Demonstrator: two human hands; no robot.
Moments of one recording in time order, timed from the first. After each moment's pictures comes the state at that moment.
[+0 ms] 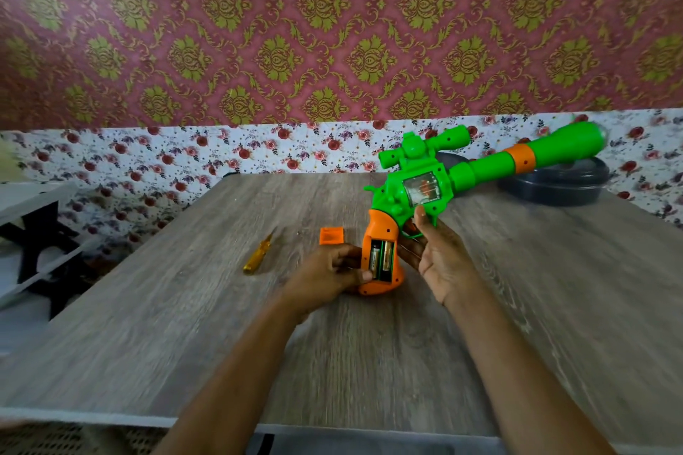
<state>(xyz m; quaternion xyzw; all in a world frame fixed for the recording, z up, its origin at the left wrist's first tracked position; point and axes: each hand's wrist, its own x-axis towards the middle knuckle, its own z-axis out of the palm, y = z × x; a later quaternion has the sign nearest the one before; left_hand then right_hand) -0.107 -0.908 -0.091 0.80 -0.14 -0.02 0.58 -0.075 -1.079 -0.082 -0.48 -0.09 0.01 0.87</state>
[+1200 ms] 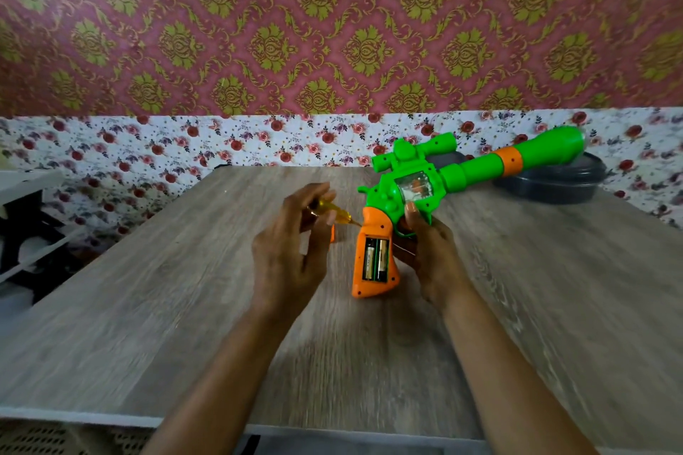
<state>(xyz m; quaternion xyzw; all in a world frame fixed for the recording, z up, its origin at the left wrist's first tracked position) -0.136 -0.915 -0.068 0.73 -0.21 0.55 0.34 -0.073 -1.075 -0.087 -0.53 -0.07 -0.05 0.85</state>
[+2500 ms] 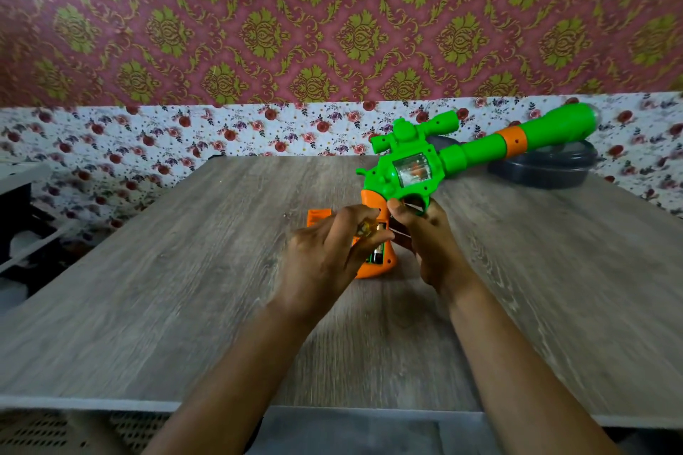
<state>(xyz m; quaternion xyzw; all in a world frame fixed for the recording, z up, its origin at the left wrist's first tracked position) -0.138 -0.932 -0.078 0.75 -0.33 0.51 0.26 -0.077 -1.078 -0.086 -0.59 -0.10 -0.03 0.80</state>
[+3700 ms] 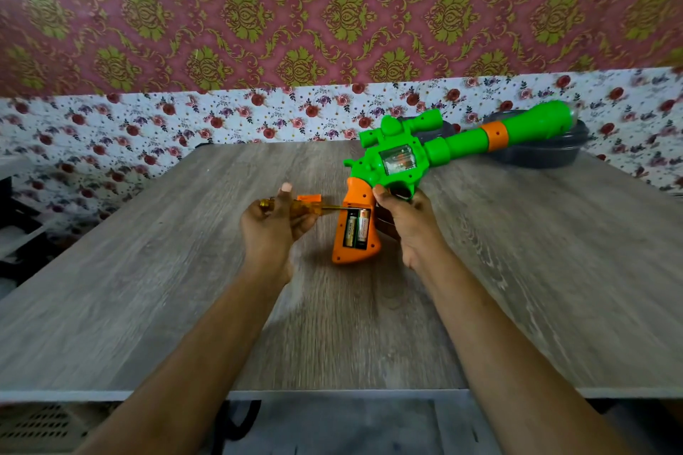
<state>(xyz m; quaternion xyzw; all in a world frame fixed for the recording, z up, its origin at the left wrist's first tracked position) -0.108 -0.916 -0.081 0.54 0.11 0.21 0.81 -0.068 -1.067 -0.092 -0.58 0.02 -0.05 0.81</state>
